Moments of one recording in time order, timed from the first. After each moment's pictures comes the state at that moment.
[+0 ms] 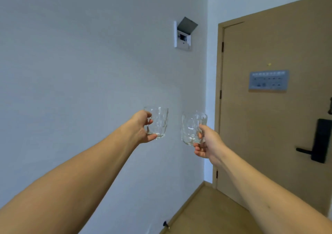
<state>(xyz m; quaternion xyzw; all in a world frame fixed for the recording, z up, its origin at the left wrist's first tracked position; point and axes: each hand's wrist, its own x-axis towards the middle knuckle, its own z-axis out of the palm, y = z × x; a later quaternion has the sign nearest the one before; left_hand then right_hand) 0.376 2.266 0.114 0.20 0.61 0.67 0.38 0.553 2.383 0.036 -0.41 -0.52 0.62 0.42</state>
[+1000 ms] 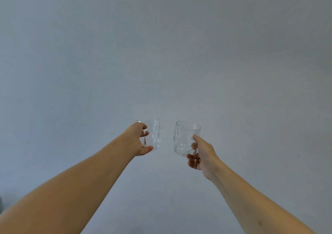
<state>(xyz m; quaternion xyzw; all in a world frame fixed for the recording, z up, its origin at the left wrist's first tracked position) 0.233 1.689 0.112 -0.10 0.60 0.79 0.02 0.254 1.899 0.051 -0.12 -0.65 0.75 0.10</state>
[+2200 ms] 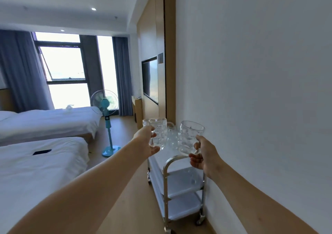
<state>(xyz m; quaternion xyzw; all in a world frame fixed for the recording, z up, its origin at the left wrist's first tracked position) 0.248 1.111 0.021 -0.45 0.45 0.69 -0.34 0.090 1.219 -0.035 0.15 -0.62 0.68 -0.37</state>
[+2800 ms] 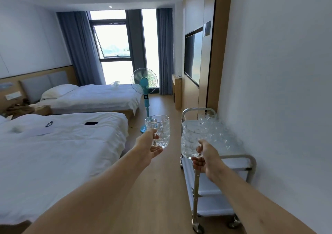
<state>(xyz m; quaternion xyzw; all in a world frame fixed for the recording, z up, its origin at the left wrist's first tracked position) 0.240 0.949 -0.067 -0.54 0.35 0.64 -0.42 0.058 1.029 -0.105 0.19 -0.62 0.59 -0.49</state>
